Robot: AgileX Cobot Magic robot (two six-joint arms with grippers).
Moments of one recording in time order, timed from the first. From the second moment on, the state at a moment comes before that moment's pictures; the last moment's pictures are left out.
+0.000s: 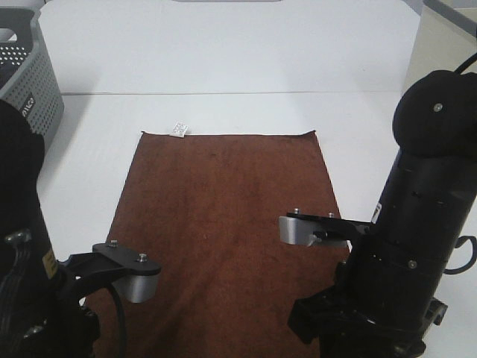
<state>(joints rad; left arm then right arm) -0.77 1.58 -0.76 -0.47 1.08 0.18 0.62 1.66 -0.75 0.64 1.06 -0.19</state>
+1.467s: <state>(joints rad) -0.22 1.86 -1.42 -0.21 0.97 0.21 0.21 1.68 -1.25 0.36 0.84 -0.12</state>
